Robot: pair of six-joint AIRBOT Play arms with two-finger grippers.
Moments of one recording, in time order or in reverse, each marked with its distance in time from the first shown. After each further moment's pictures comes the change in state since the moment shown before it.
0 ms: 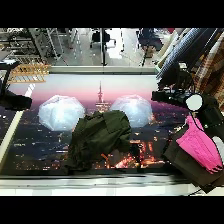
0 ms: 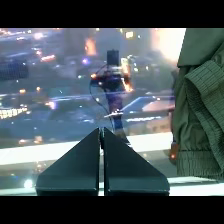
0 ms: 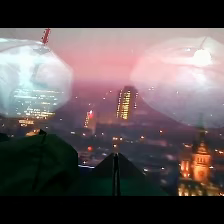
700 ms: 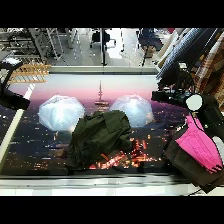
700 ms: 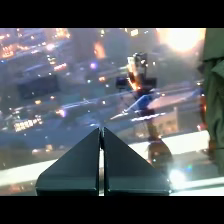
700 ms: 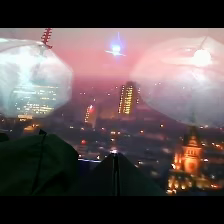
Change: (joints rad) left arm 0.000 0.000 0.000 0.050 -0.048 0.185; right arm 0.000 0.000 0.000 0.000 0.000 0.000
